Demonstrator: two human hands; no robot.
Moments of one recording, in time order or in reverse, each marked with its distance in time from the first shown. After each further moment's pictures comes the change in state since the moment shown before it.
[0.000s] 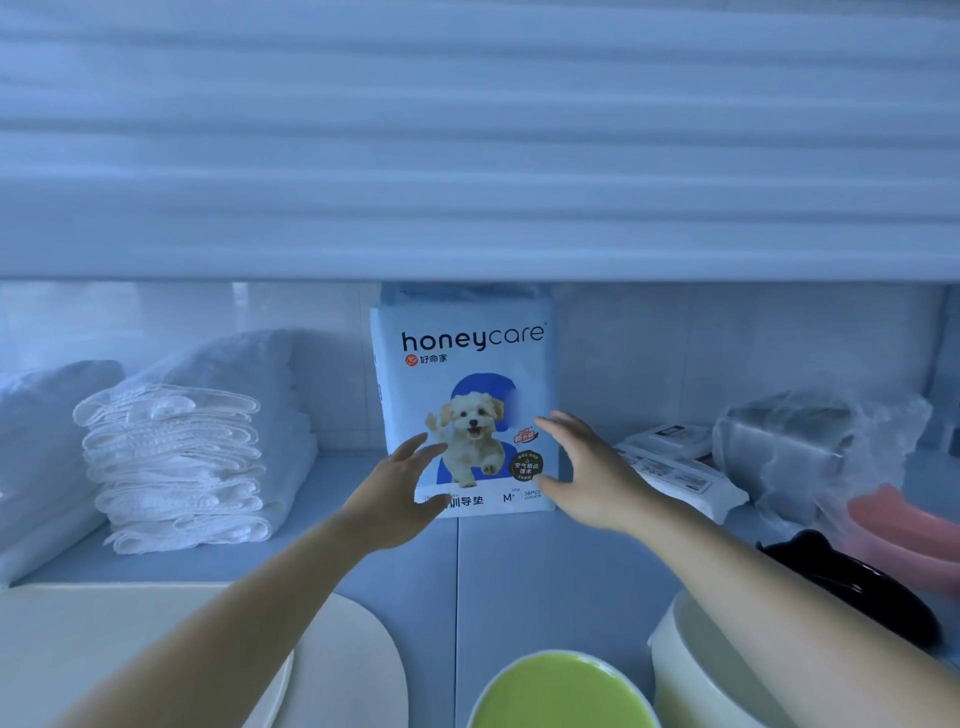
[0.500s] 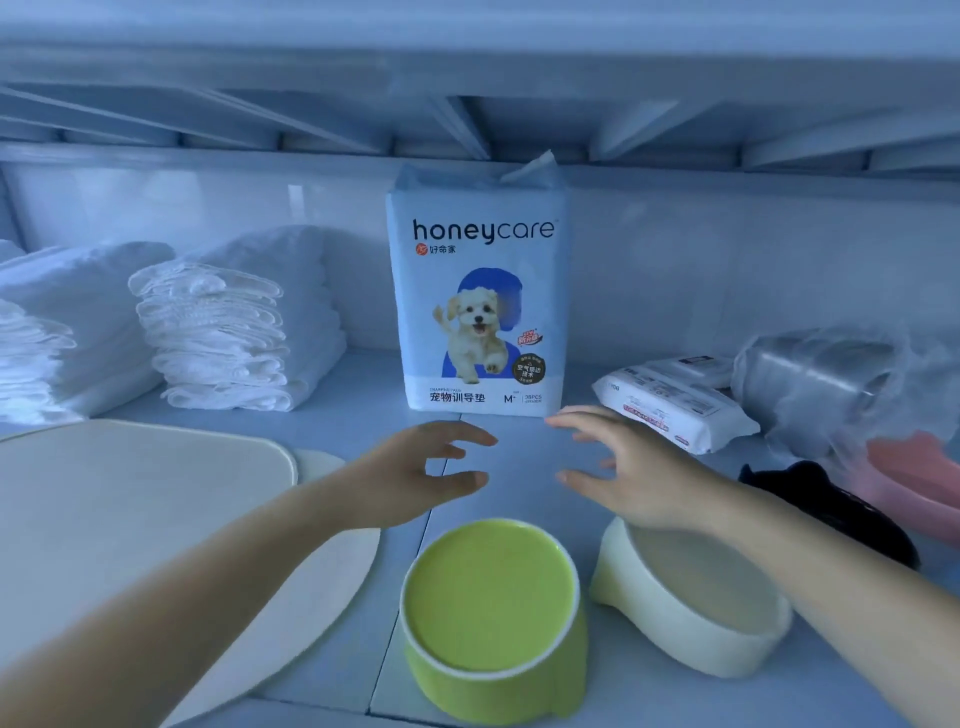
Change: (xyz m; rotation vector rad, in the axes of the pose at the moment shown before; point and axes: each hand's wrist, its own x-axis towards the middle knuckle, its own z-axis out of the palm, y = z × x) left_hand -0.094 0.075 0.020 -0.455 -0.143 -0.067; right_hand -0.080 0.036 -0.012 0.080 -0.249 -0.149
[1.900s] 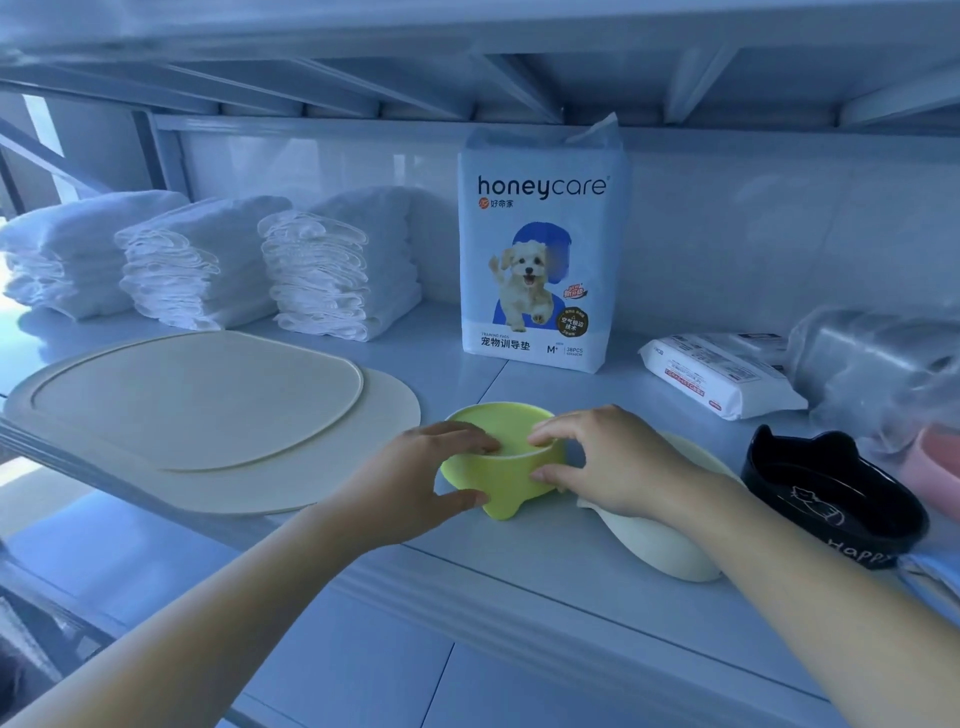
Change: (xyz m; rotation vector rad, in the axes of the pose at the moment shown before) left_hand -0.088 0.019 0.064 0.457 0.243 -0.005; right_hand -0.040 -0.020 0.019 -0.226 -0.142 -0.161
